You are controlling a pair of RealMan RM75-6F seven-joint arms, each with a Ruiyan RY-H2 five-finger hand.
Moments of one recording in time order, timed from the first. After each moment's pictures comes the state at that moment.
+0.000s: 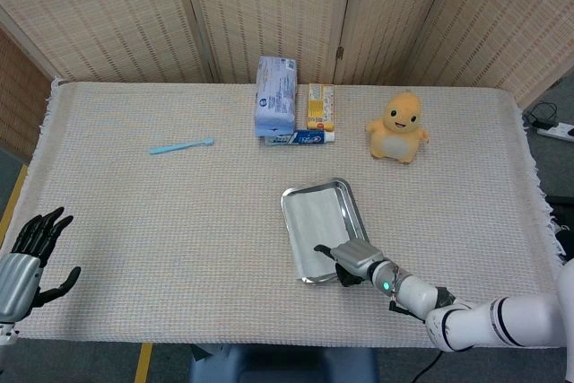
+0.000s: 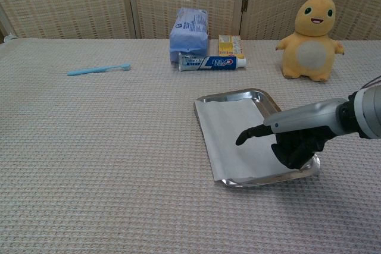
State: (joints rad) left arm -0.13 -1.11 0.00 -1.48 1.67 1.59 -0.28; right arm 1.07 -1.23 -0.13 -1.87 -0.72 0.60 -0.29
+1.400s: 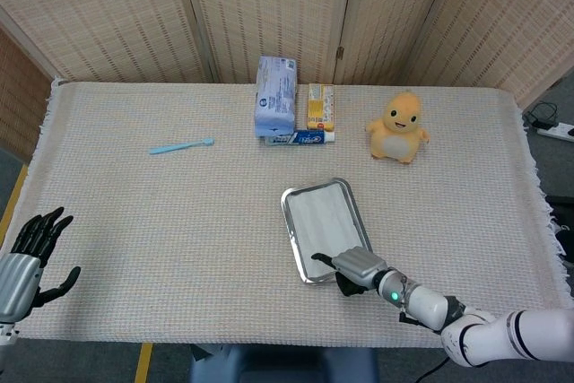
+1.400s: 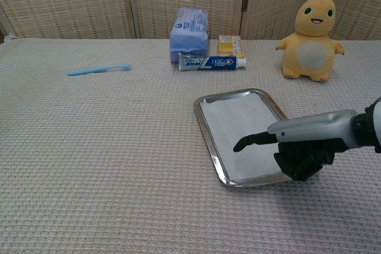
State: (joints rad) left arm -0.13 -1.11 0.00 -1.48 1.67 1.59 -0.27; right arm 0.93 -1.22 -0.11 -1.85 -1.01 0.61 -0.12
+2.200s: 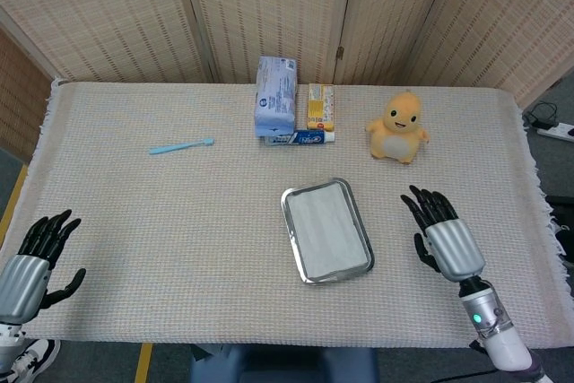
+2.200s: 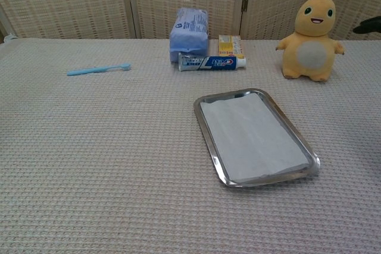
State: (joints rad) left arm -0.13 -1.13 0.01 -1.48 1.68 1.59 -0.19; right arm 0.39 -1.24 -0.12 -1.68 -1.43 1.49 -0.20
